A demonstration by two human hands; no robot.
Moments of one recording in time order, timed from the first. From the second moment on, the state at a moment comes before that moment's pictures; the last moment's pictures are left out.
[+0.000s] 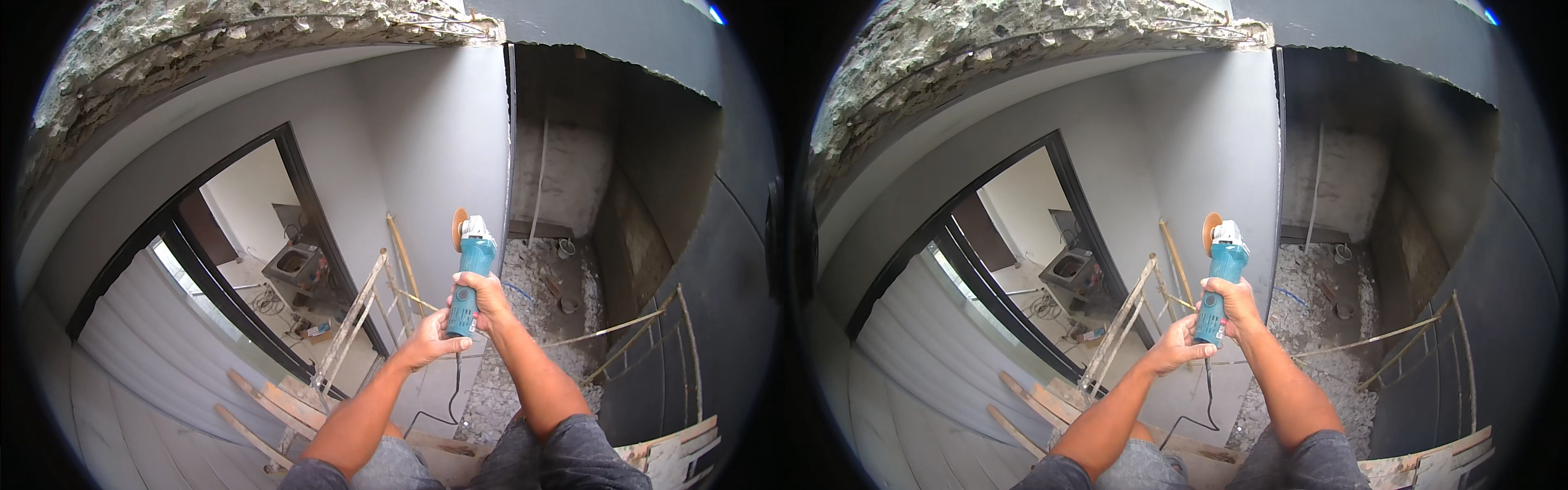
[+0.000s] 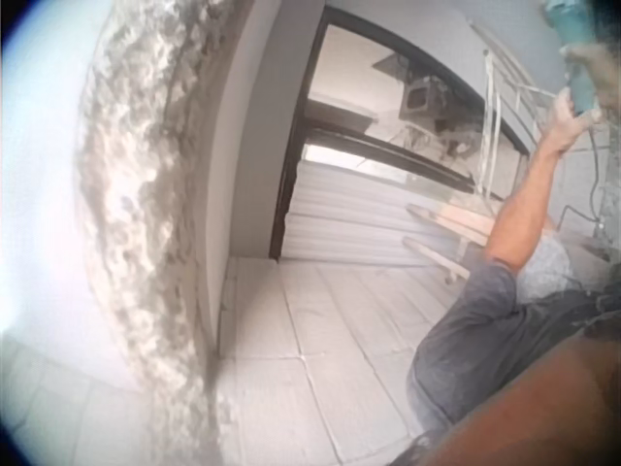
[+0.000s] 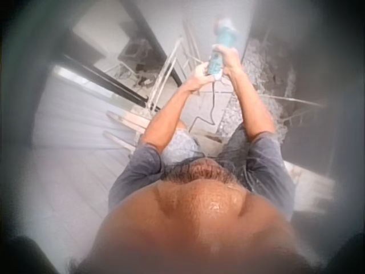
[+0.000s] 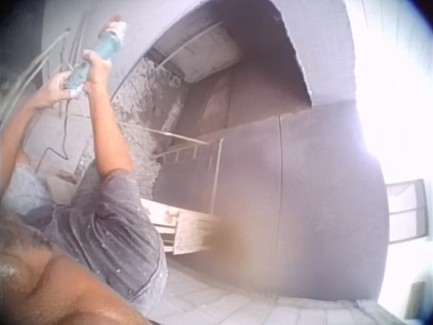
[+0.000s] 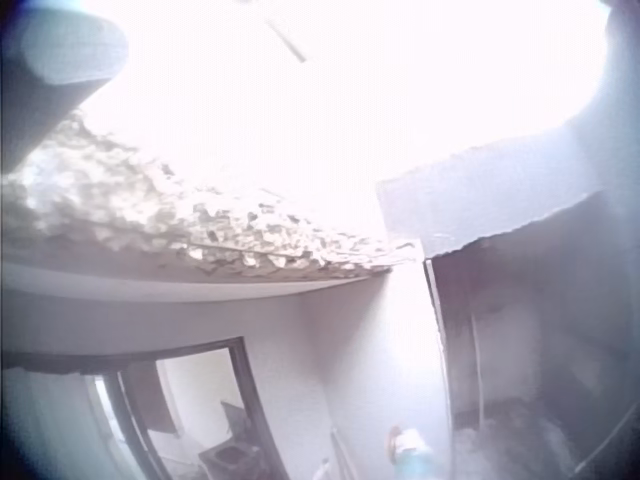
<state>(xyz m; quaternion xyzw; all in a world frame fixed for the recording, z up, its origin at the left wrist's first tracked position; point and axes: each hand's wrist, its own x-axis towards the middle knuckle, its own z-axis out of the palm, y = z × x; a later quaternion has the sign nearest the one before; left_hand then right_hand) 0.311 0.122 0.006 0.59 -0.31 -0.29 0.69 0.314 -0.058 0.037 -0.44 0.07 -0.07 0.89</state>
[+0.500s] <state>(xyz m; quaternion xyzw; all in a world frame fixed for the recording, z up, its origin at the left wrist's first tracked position) 0.382 0.116 0.150 0.82 -0.17 -0.13 0.54 0.395 -0.025 0.155 -0.43 0.01 -0.08 0.90</state>
